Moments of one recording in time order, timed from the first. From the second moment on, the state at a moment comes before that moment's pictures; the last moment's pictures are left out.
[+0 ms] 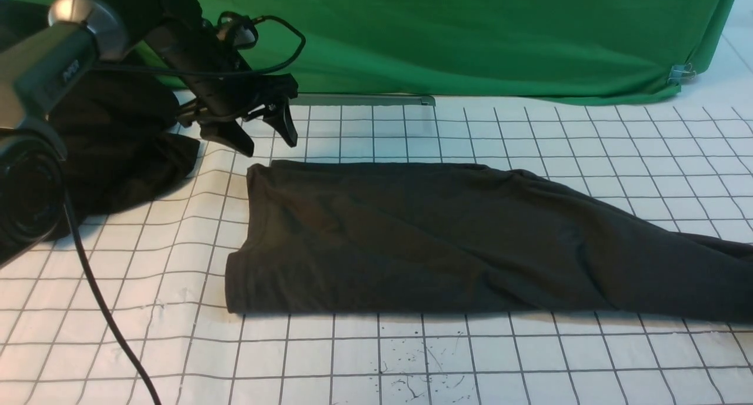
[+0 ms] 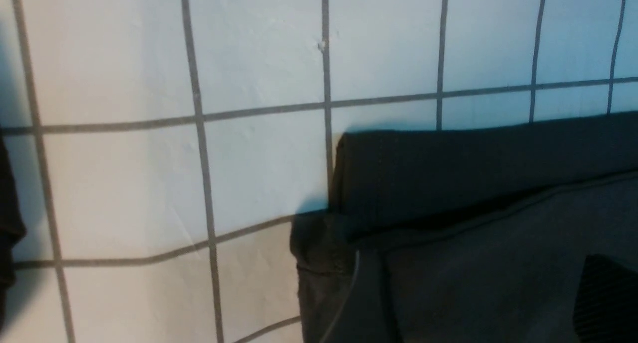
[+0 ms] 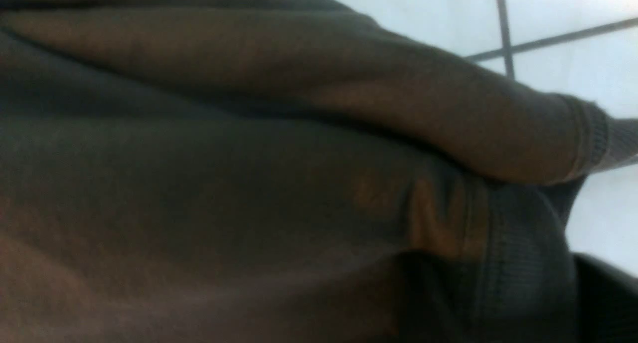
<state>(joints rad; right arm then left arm) -0.34 1.79 -1.08 0.04 0.69 -0.14 -0.10 2.35 -2.19 -0.32 1.19 -0.05</state>
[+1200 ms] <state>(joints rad) -0.34 1.85 -1.30 -0.04 0.71 -0.02 -0.10 2.35 -2.19 -0.32 1.21 -0.04</state>
